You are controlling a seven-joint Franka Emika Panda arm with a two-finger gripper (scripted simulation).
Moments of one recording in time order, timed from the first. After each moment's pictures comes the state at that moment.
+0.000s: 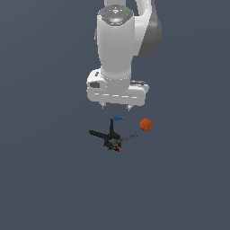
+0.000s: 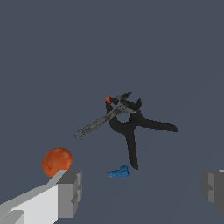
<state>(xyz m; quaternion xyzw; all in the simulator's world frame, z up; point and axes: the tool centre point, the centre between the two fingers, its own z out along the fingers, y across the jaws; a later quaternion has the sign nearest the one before) -0.009 0.005 0.264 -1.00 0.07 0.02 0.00</state>
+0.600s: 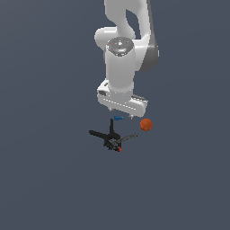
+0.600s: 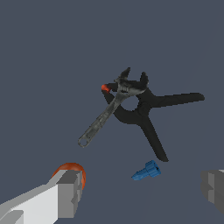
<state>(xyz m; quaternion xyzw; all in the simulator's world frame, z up) -0.031 0.028 0.199 -0.97 0.22 0.02 0.02</state>
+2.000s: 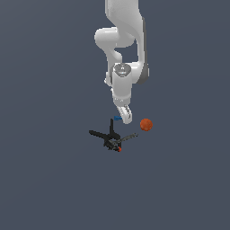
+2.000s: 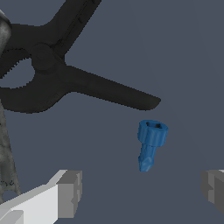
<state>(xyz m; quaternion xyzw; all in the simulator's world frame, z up) -0.123 0.037 0.077 -0.81 0.58 0.01 0.01</state>
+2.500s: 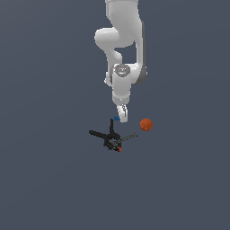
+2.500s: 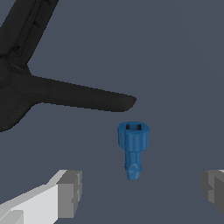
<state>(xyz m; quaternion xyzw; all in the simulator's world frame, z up) -0.143 0.031 0.063 -0.77 0.64 0.00 0.00</state>
